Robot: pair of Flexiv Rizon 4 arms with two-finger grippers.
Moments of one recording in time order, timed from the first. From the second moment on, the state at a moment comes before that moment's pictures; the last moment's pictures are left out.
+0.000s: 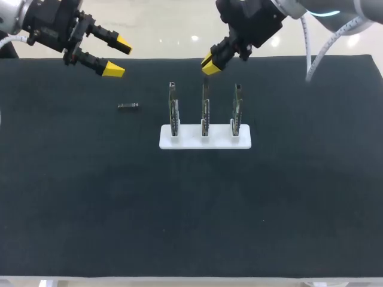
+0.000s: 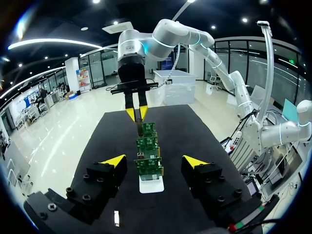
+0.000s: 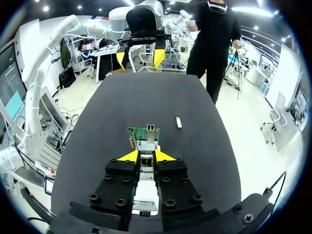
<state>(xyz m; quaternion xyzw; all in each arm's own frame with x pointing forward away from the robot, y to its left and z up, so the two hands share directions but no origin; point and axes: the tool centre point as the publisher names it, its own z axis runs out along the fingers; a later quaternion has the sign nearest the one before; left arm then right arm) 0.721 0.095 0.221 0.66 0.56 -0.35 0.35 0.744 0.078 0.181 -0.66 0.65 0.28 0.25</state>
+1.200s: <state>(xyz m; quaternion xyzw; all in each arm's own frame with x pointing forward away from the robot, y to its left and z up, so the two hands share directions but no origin) 0.721 0.095 0.221 0.66 0.56 -0.35 0.35 0.739 0.078 0.187 -0.66 0.66 0.27 0.24</state>
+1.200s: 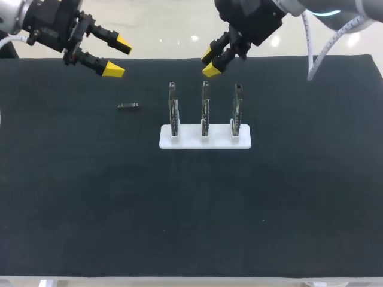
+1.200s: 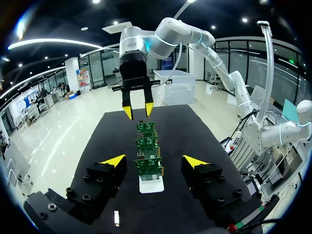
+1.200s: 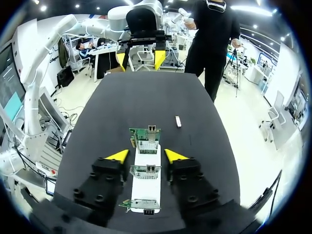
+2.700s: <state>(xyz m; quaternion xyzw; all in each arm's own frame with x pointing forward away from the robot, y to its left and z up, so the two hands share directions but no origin) 0.721 0.095 0.221 0.66 0.56 -0.35 0.35 0.738 0.077 0.151 -0.67 0.64 0.27 0.25</state>
